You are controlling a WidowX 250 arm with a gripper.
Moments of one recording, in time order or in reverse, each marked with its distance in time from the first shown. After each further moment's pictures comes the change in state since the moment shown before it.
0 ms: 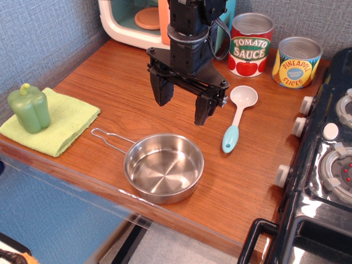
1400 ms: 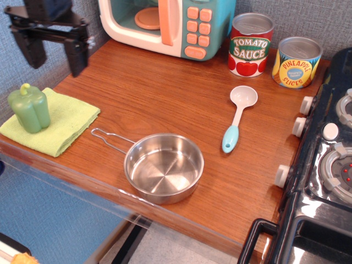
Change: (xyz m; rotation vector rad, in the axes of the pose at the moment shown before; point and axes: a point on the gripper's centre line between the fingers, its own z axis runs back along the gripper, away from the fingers) arm -0.062 0.155 0.032 -0.005 0.084 0.314
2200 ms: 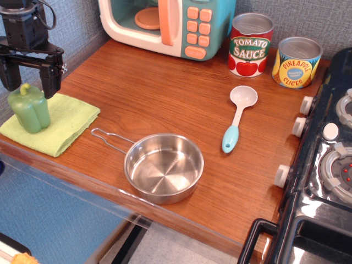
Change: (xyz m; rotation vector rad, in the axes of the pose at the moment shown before) arm 0.003 0.047 -0.048 0.053 0.147 0.072
